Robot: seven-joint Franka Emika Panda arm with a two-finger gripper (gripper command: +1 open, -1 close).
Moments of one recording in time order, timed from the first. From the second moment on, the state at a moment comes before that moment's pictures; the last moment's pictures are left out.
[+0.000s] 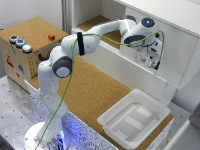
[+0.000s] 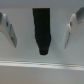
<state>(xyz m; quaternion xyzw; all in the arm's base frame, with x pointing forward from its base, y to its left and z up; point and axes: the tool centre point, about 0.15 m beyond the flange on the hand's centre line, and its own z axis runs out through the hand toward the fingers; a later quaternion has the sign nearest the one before) 0.519 -0.306 0.574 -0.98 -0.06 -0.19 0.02</state>
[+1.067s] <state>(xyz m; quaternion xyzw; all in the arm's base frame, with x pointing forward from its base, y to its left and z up) 0.551 -0.298 0.584 -0.98 -0.03 -0.20 0.01</state>
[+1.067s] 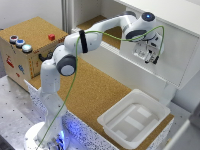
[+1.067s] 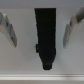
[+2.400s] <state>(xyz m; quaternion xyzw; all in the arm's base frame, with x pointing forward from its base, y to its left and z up) 0.551 -0.262 0.585 -0.98 0.01 -0.19 0.01</state>
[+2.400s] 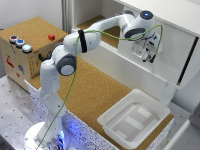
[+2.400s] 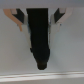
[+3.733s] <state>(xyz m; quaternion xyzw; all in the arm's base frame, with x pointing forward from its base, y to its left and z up) 0.552 -0.138 0.585 -0.98 -0.04 -0.19 0.00</state>
